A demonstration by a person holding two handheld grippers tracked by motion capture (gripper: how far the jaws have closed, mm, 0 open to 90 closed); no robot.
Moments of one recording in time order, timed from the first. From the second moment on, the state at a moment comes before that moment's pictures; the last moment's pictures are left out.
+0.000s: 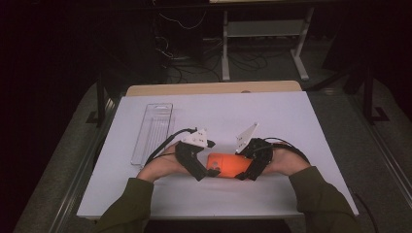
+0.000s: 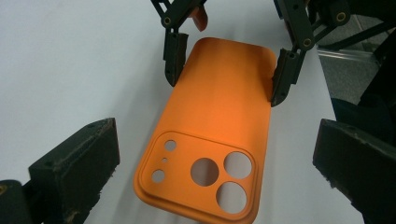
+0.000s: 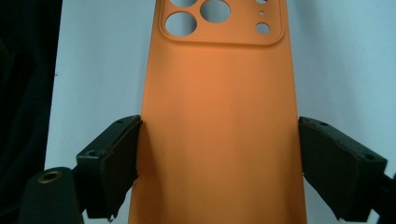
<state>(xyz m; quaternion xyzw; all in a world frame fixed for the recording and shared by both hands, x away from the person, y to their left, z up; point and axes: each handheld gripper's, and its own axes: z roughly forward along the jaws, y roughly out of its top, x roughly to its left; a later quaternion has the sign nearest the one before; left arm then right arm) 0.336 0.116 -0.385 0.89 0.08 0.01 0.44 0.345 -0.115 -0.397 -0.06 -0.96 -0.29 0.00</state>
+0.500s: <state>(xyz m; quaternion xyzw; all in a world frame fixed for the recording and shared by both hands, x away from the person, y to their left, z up) 0.333 0.112 -0.390 0.91 0.06 0.00 0.42 0.339 -0.107 -0.396 -0.04 -0.96 -0.28 0.00</state>
